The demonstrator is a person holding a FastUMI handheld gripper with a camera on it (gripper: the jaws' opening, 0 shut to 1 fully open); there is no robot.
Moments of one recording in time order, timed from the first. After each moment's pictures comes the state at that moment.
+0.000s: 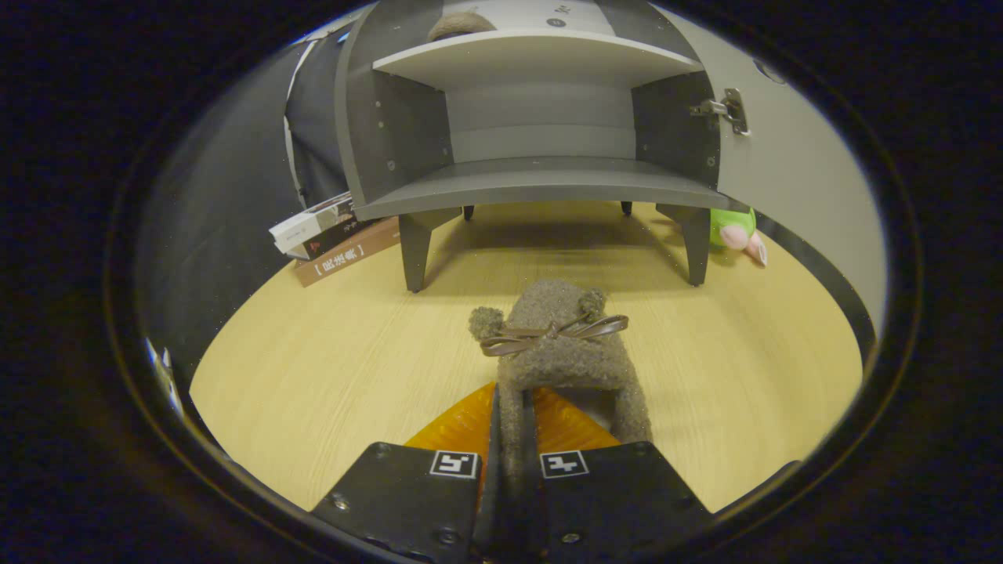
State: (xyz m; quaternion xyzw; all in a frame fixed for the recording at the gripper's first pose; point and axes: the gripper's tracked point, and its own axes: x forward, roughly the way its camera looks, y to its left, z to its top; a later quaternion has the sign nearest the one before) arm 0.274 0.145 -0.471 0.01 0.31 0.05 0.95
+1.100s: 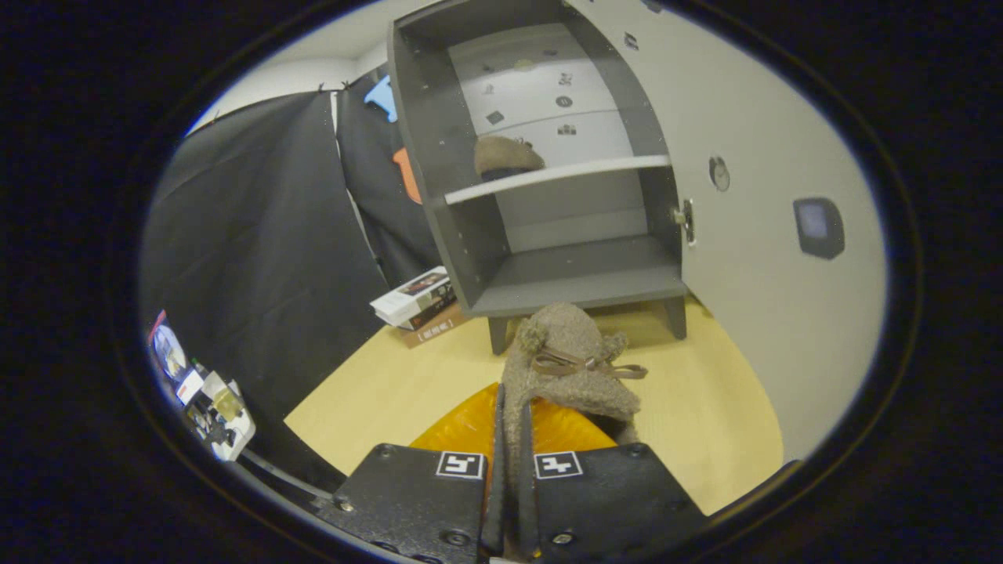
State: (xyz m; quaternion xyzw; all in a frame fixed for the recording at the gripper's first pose) arm 0.160 0.148 -0.285 0.06 0.21 0.16 0.96
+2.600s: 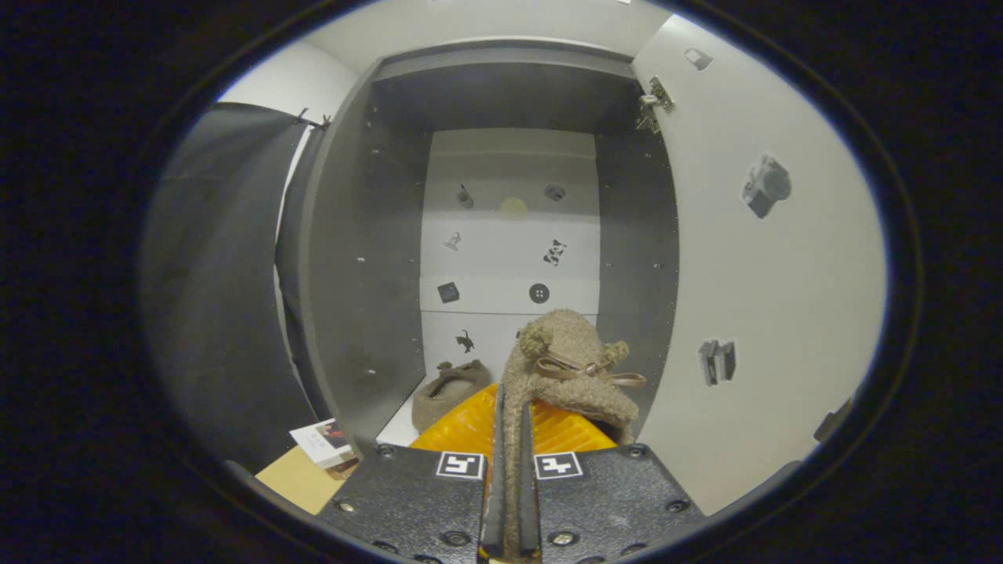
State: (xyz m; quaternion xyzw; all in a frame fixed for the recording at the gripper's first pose) arm 0.365 0.137 0.009 -0.04 0.04 0.01 1.00
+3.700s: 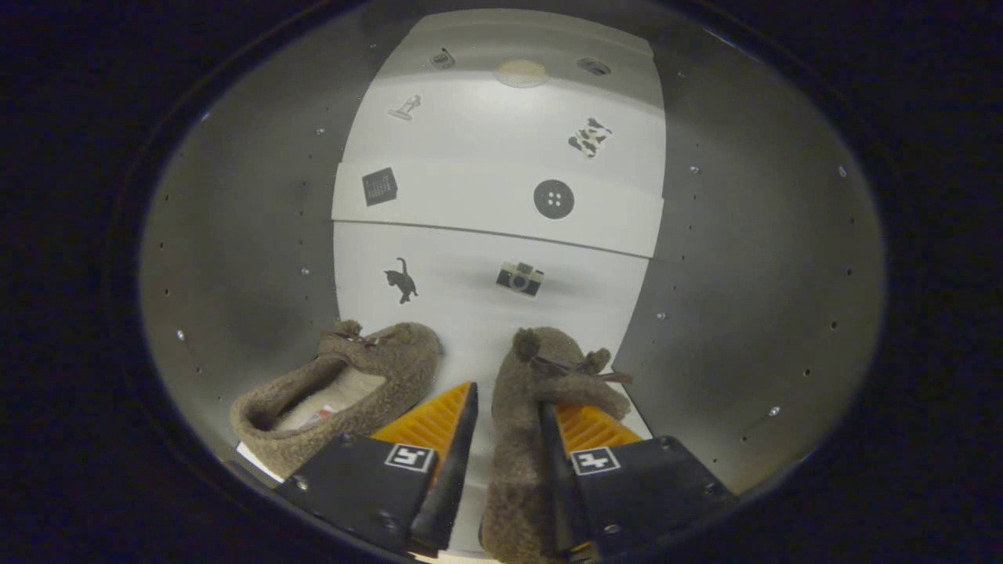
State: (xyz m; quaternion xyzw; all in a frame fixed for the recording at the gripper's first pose) arm 0.553 0.115 -0.078 -0.09 0.15 -0.01 0.98
